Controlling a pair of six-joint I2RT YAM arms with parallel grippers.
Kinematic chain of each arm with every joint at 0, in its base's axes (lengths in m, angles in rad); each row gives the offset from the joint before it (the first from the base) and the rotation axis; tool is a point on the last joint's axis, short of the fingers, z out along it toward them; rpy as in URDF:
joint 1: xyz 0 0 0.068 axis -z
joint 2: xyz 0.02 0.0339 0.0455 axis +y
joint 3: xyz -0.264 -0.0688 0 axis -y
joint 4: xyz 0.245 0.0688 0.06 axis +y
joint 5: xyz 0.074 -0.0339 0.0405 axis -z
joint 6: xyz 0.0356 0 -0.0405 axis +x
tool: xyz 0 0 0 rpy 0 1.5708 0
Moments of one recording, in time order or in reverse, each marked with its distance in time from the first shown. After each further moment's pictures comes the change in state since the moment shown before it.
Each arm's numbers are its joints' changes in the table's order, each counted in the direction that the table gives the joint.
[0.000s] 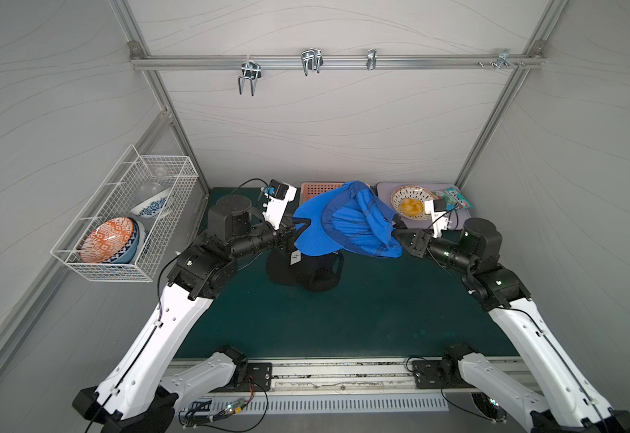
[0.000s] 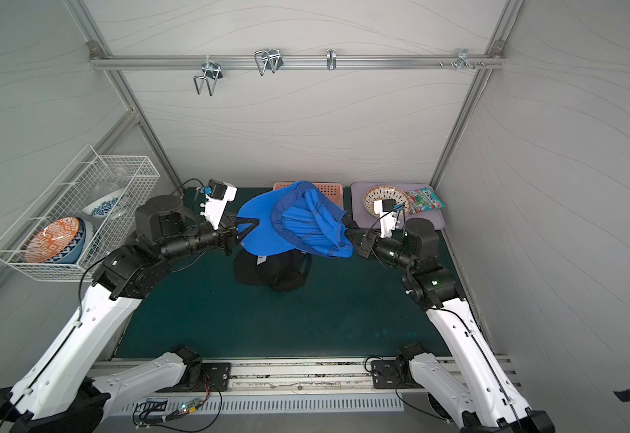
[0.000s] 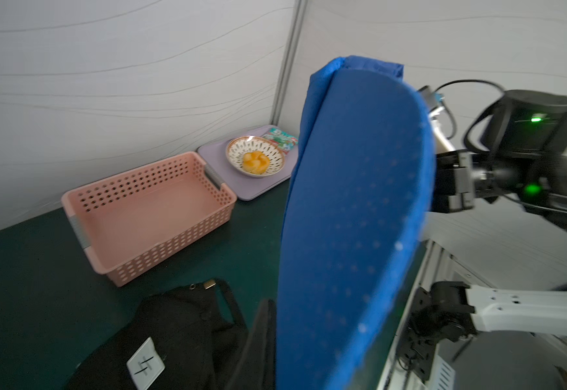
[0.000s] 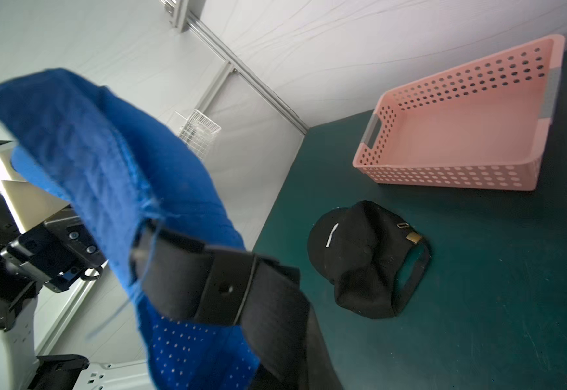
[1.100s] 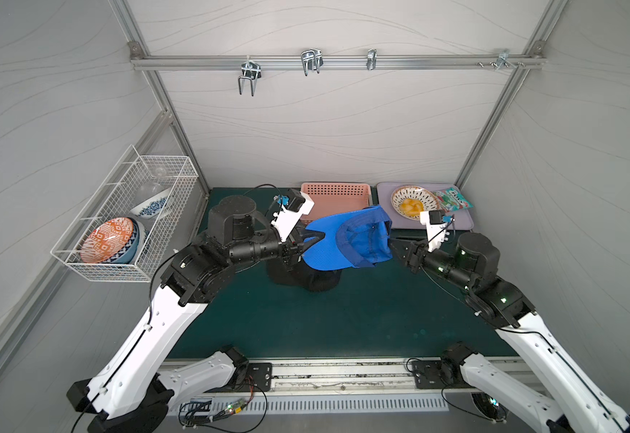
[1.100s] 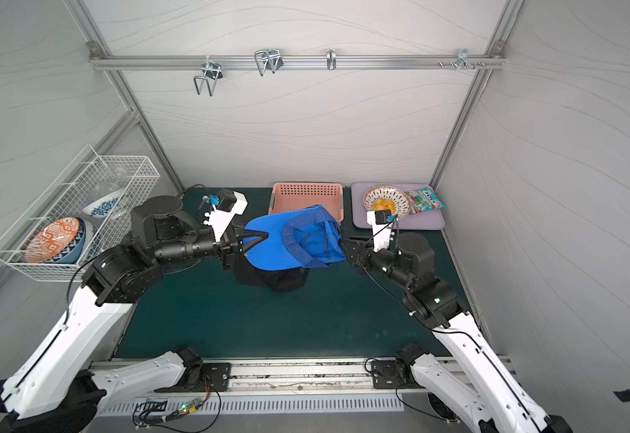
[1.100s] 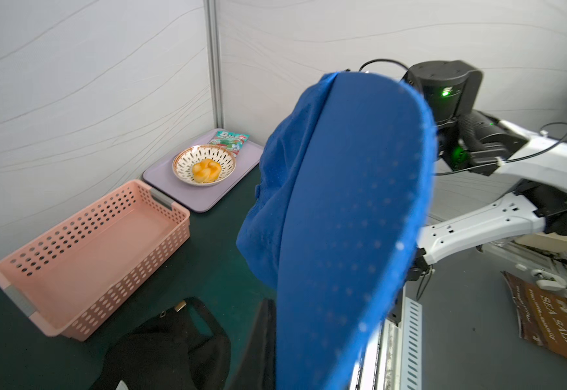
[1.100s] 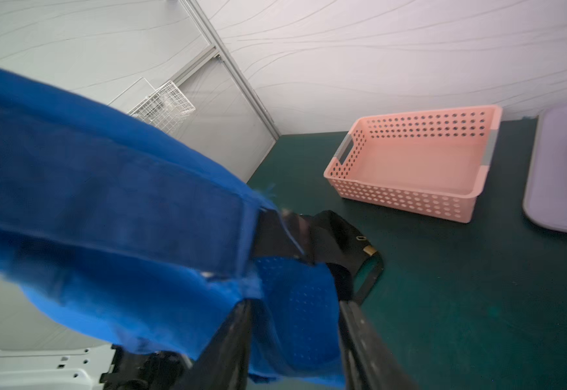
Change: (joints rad) left arm 0.136 0.026 0.164 0.125 0.181 0.161; right arm -0.163 -0.133 -0.052 0.017 0.262 -0.212
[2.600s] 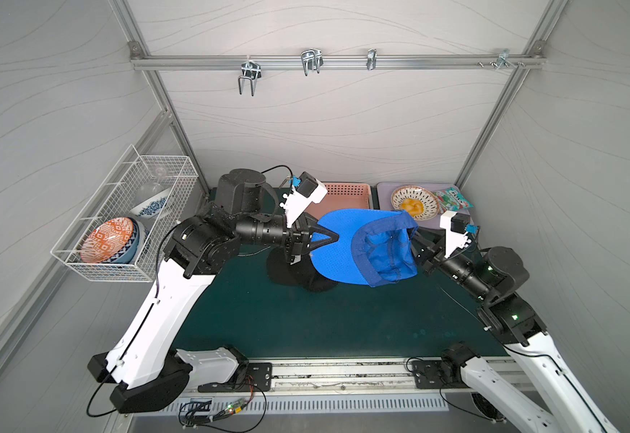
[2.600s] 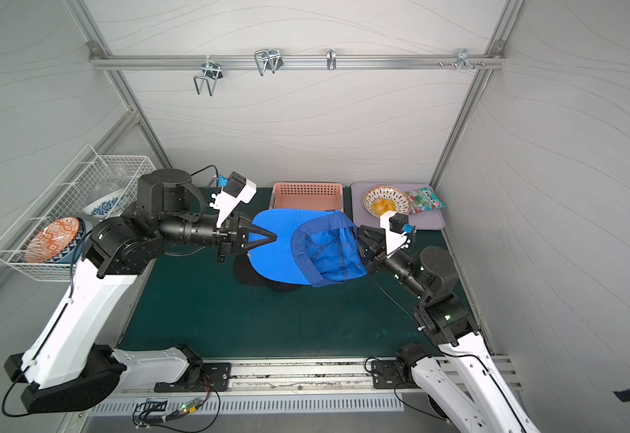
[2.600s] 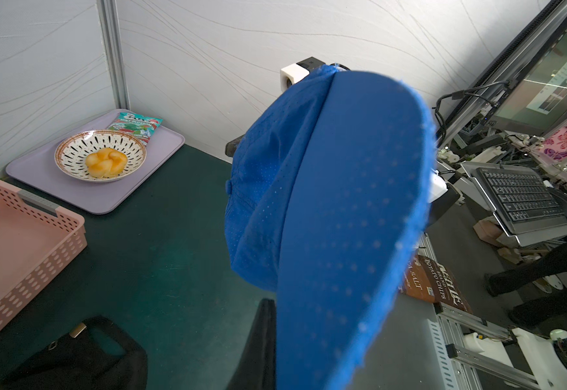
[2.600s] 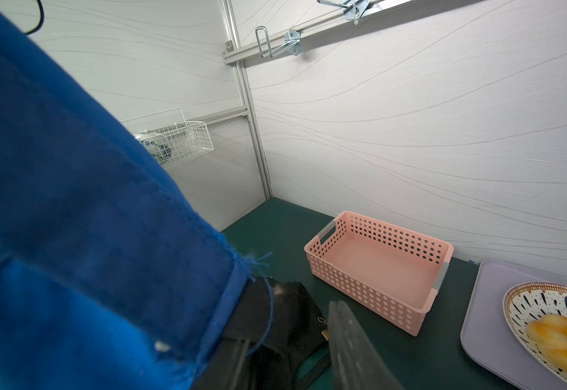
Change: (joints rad) left arm -0.006 0.198 0.308 0.227 0.297 -0.062; right arm 0.052 -0.088 -0.078 -0.245 -0.058 -0.263
